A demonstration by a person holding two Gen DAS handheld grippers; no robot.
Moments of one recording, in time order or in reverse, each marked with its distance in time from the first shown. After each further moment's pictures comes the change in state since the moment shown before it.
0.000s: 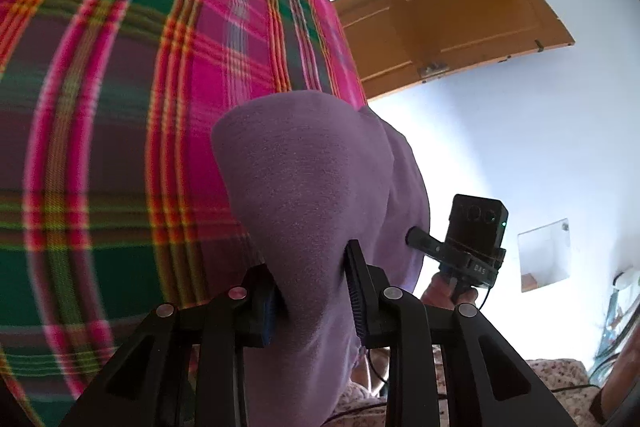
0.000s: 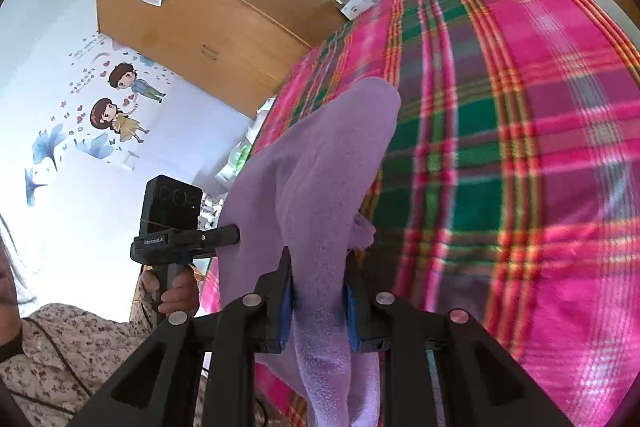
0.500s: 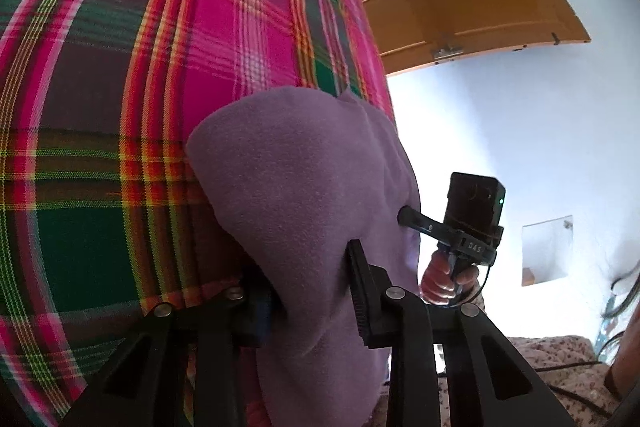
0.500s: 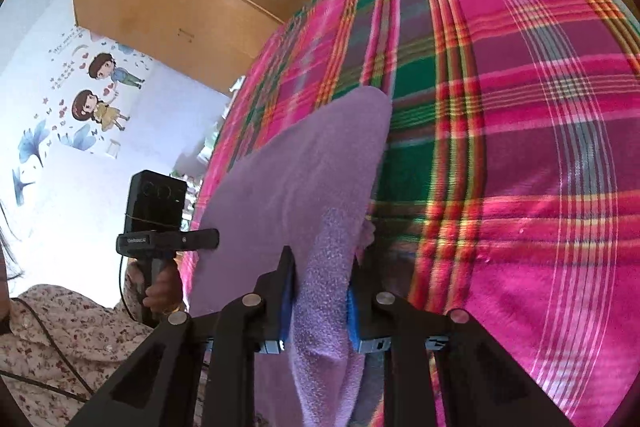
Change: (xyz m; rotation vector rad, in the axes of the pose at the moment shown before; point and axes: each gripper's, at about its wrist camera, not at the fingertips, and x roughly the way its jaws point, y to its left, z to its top) left arm 0.024 0.012 -0.025 -0.051 0.097 -0.010; right arm -0.005 -0.043 -0.010 0.044 0.089 -0.056
